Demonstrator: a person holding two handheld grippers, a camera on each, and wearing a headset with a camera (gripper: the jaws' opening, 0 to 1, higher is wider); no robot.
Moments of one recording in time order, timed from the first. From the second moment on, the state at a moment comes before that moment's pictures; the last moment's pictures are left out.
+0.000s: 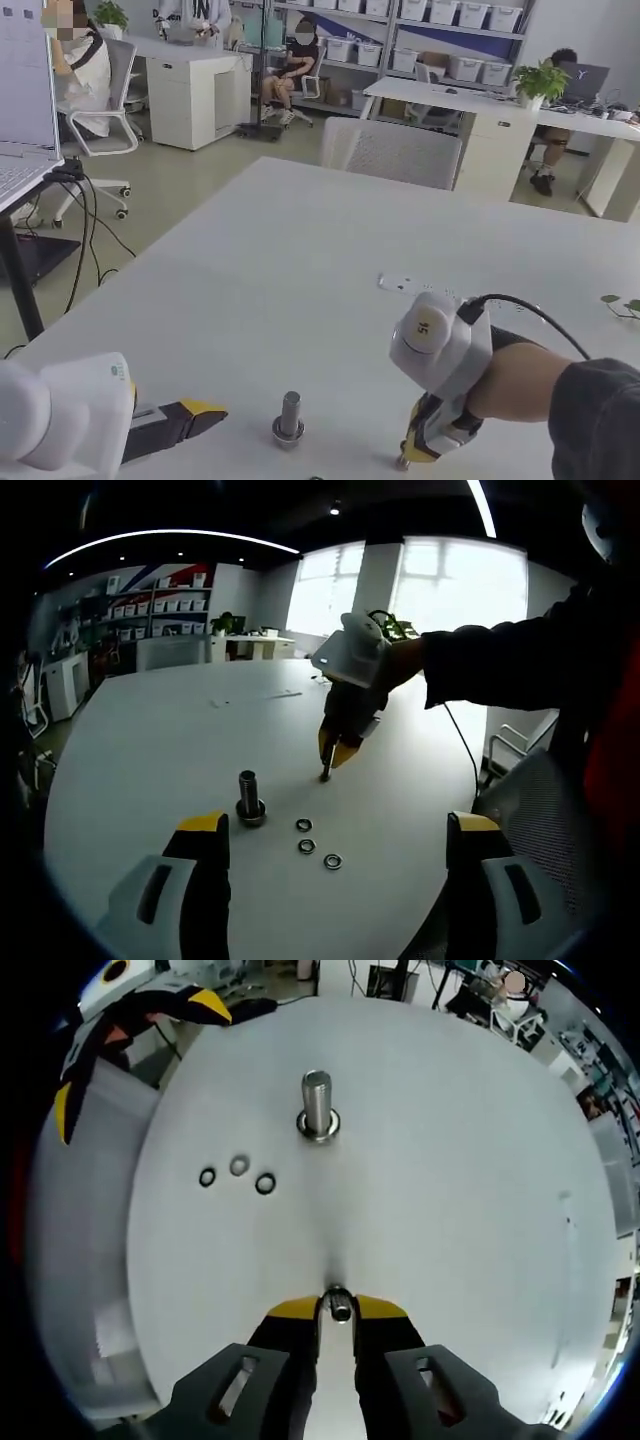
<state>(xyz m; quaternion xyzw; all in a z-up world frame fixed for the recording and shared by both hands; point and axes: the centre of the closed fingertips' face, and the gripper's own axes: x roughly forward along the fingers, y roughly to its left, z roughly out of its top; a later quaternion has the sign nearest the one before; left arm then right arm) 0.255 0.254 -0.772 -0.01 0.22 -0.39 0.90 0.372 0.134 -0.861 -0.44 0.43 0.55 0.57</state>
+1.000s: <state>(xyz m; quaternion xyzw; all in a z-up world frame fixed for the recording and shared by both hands) 0.256 0.253 -0.774 -0.02 0.22 -0.38 0.90 0.372 0.132 -0.881 -0.43 0.44 0.55 0.57</state>
